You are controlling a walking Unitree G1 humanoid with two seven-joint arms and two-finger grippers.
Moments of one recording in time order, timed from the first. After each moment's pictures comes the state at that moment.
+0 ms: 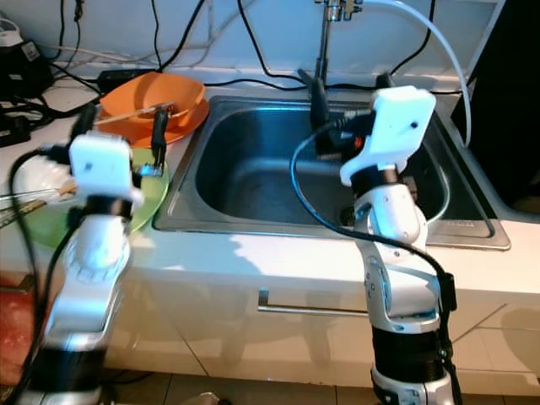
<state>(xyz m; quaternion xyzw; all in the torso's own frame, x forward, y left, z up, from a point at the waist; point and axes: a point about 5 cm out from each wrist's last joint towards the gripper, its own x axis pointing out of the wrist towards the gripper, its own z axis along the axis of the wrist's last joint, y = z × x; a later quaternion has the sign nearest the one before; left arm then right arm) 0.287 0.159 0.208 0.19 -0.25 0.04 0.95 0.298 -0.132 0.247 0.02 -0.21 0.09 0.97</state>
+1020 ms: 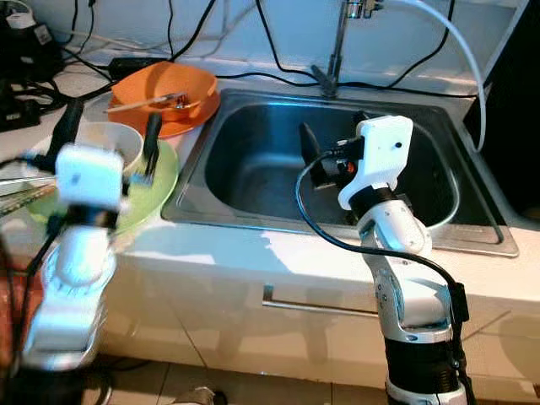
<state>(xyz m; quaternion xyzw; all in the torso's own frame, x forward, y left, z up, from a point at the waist) 0.279 0.159 0.225 0.21 -0.27 0.03 0.94 0.298 -0.138 0.222 0.01 -0.13 0.15 0.98</state>
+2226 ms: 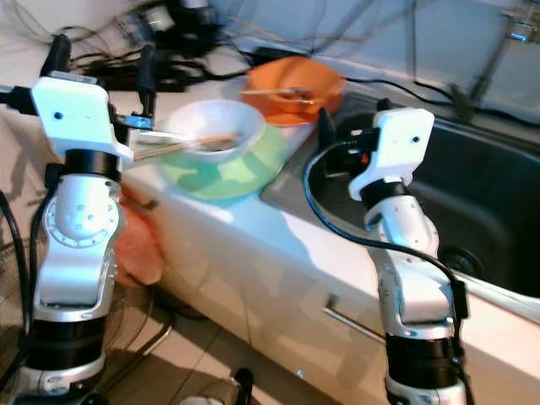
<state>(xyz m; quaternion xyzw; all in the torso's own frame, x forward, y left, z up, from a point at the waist) 0.297 0.156 0.269 0.16 -0.31 0.06 0.94 0.301 -0.145 0.229 0.01 -0.17 0.09 0.98</state>
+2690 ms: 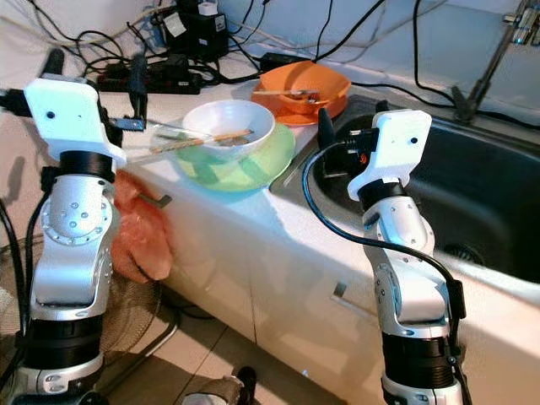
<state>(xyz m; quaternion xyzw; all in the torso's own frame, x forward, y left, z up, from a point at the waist) 0.304 0.164 0.259 0.13 -0.26 0.07 0.95 0.301 -0.145 0.228 0.01 -0.17 0.08 0.98</state>
